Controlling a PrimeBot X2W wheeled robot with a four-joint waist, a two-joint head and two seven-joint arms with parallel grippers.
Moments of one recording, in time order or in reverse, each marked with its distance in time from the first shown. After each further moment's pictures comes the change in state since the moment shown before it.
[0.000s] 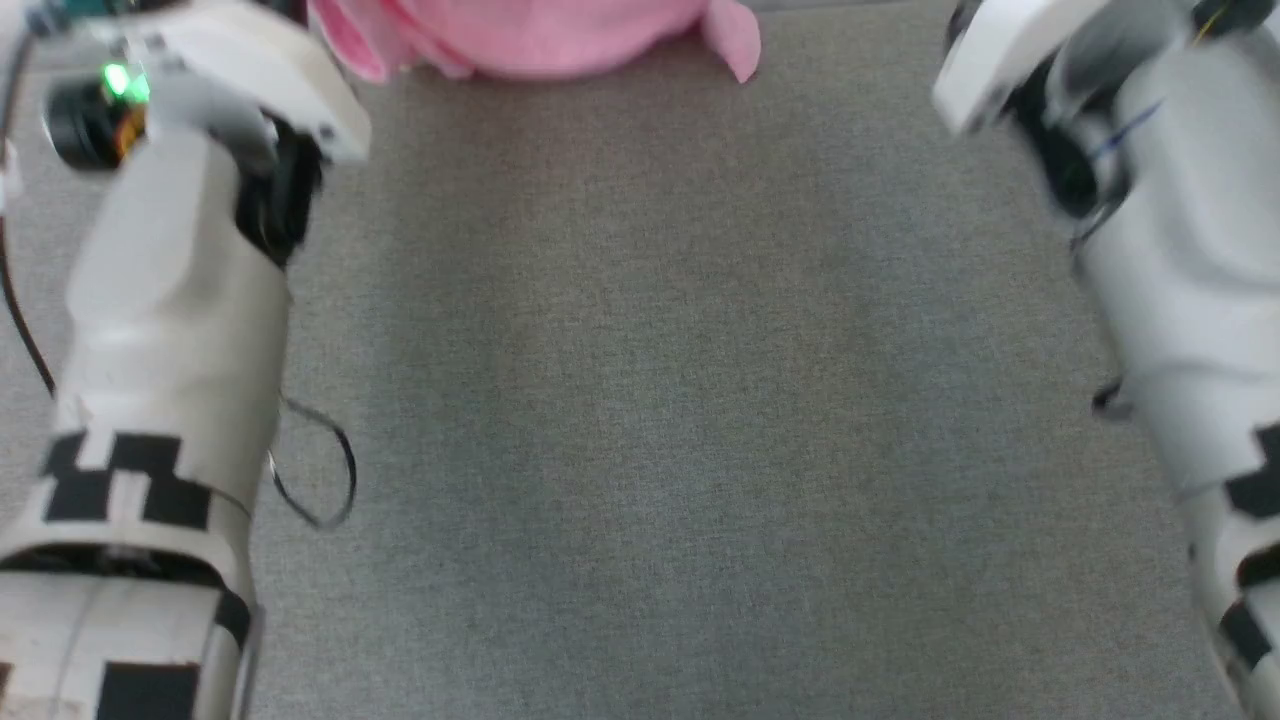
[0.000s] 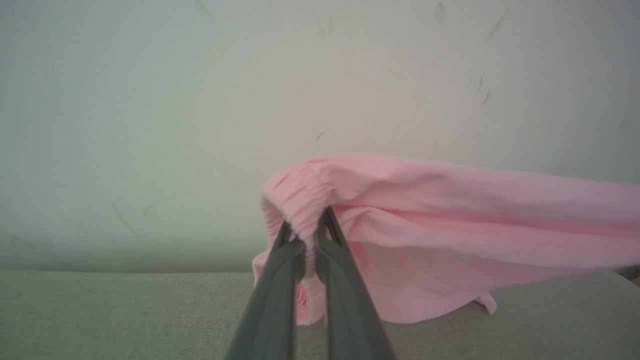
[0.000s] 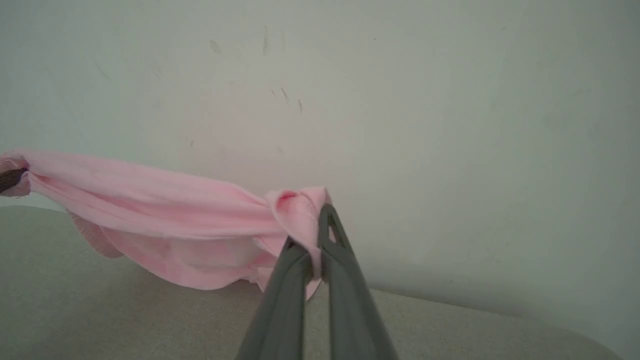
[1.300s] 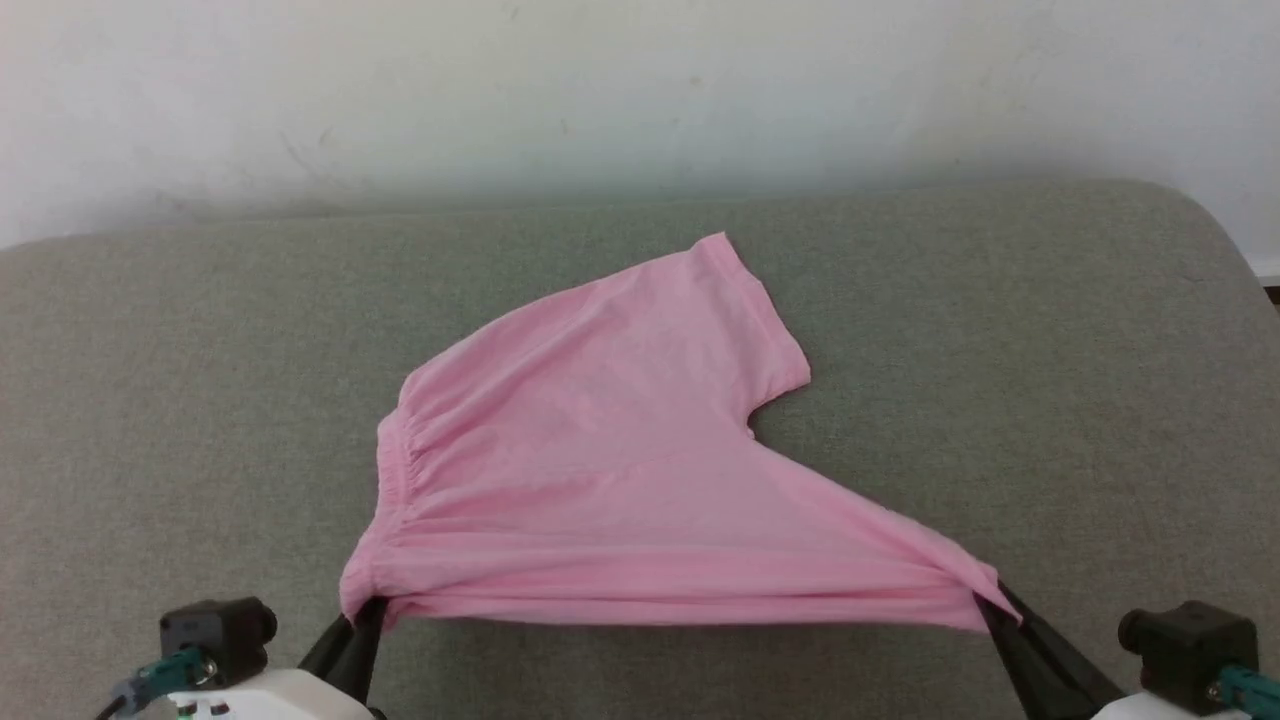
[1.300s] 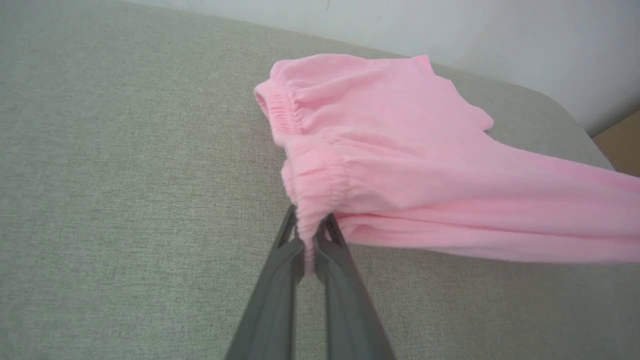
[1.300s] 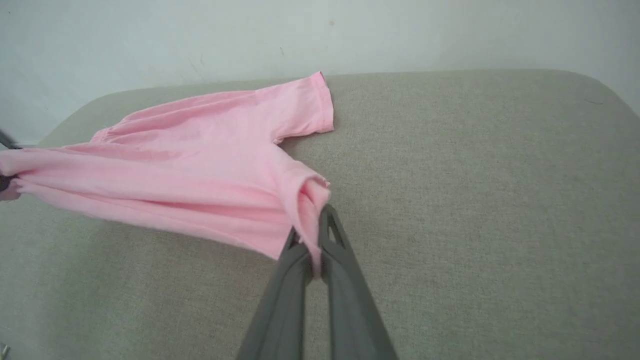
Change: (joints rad) left arm 1.402 0.179 0.036 -1.343 -0.104 0.299 0.444; right arm 1.478 0.038 -0.261 -1.222 -0.132 0.000 0.368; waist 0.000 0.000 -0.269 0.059
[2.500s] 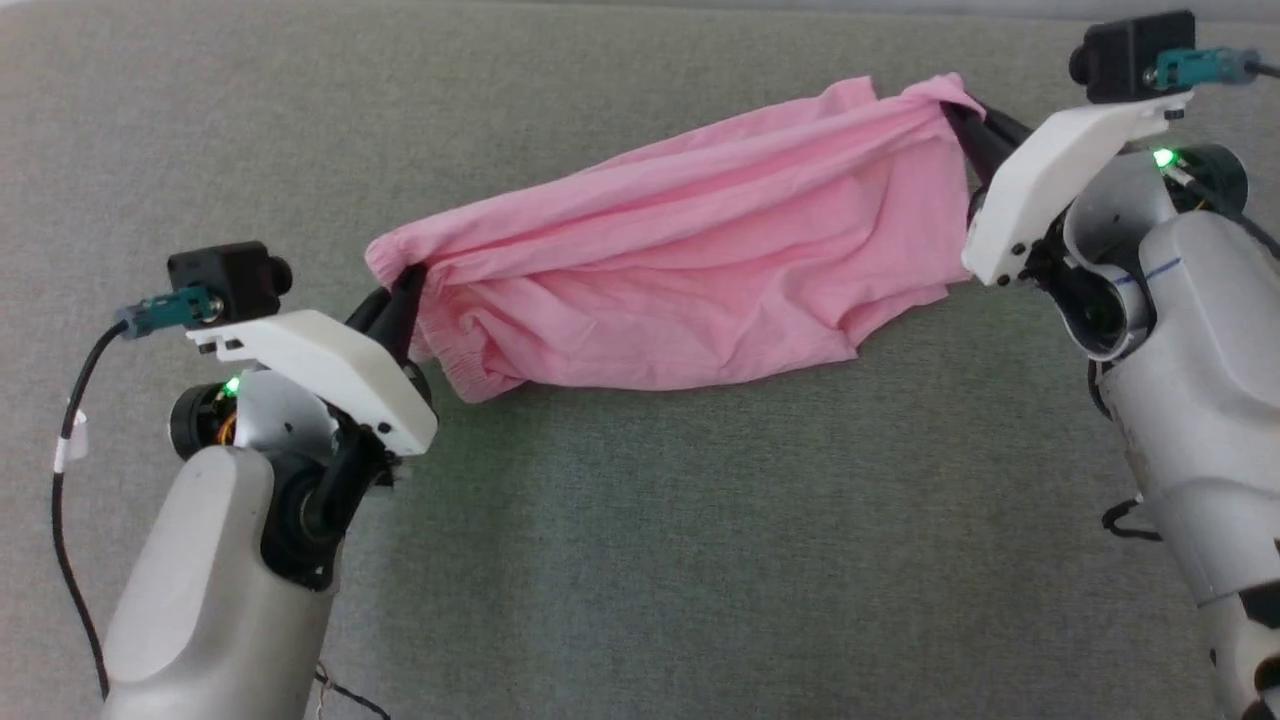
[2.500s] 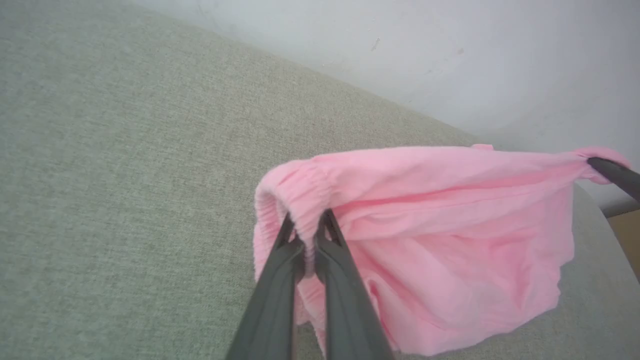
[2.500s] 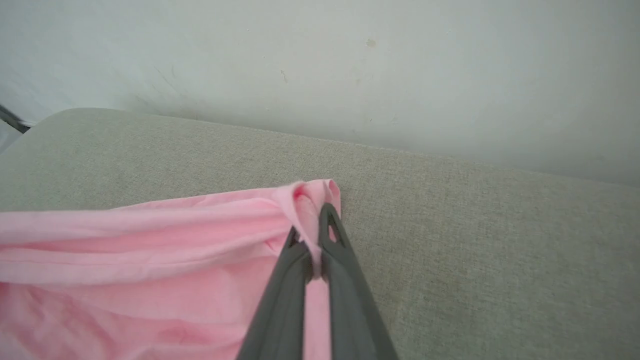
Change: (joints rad) left arm -0.678 -0.107 -0.016 0.423 -0.132 -0.127 0.038; right arm -1.202 -0.102 0.208 1.052 0.226 -0.001 -0.088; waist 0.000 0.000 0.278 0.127
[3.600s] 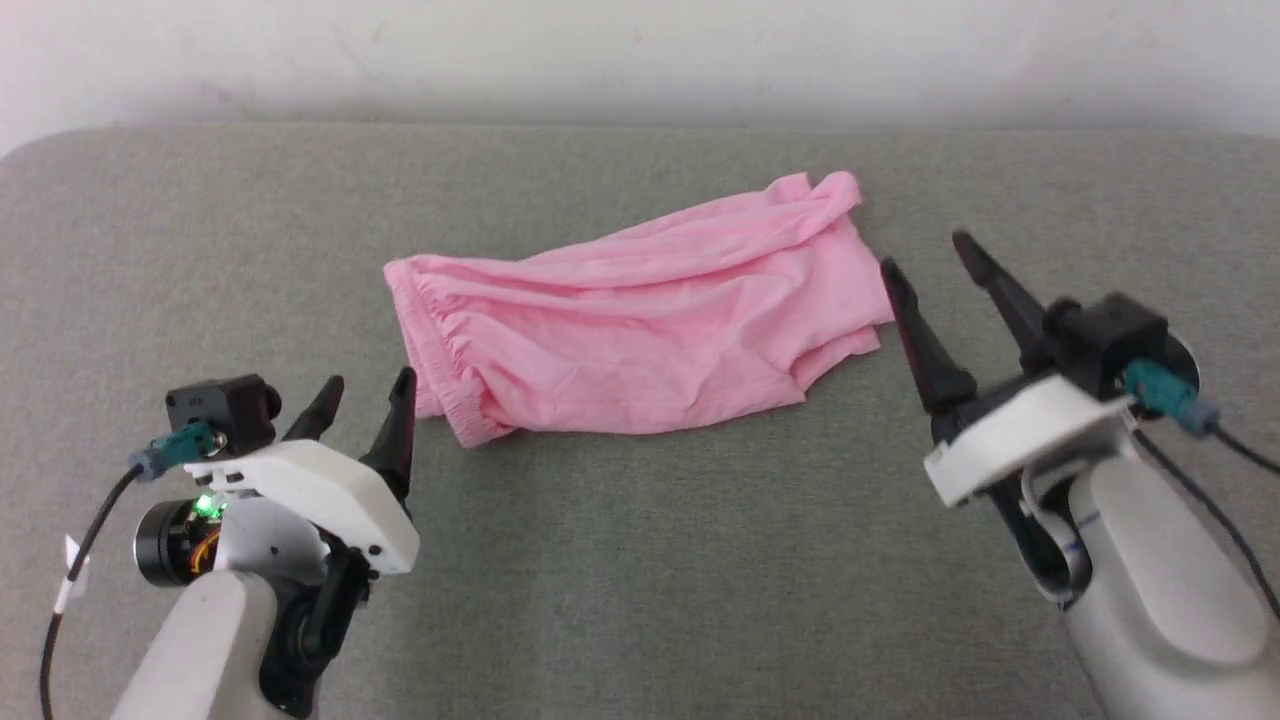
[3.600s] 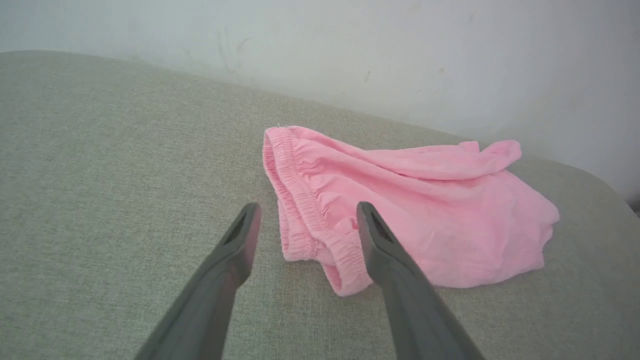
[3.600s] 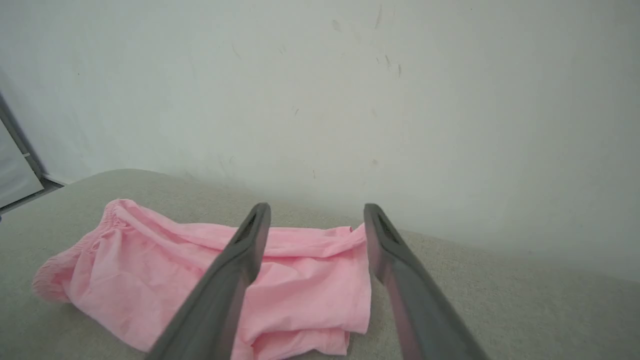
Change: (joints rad) left arm 0.205 0.039 -0.019 -0.075 0.107 0.072 -0.144; right arm 0.352 -0.010 0.055 -0.215 -0.151 0.000 -0.478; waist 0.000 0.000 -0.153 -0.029
